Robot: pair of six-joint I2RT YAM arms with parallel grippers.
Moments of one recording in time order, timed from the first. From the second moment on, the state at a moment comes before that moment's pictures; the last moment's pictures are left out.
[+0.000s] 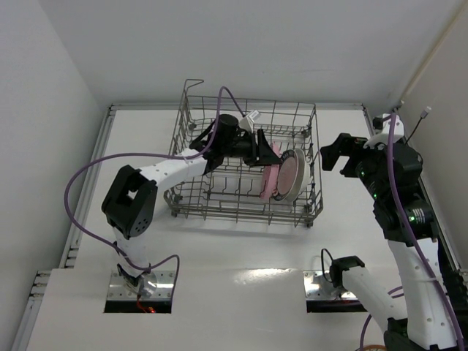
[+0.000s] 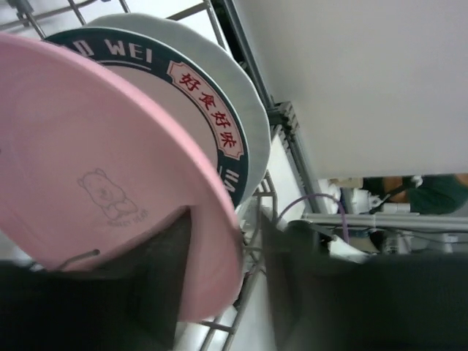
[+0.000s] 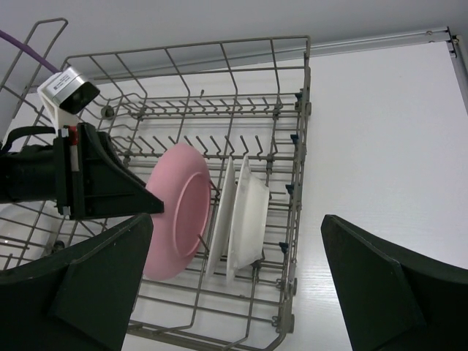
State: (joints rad) left arm -0.64 1.85 1.39 0.12 0.67 -0.87; right arm 0.14 0.78 1.15 -0.62 0.03 0.25
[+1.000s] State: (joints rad) left arm -0.40 1.16 1.35 -0.67 -0.60 -0.60; right arm 0.14 0.76 1.15 -0.62 0.02 0.24
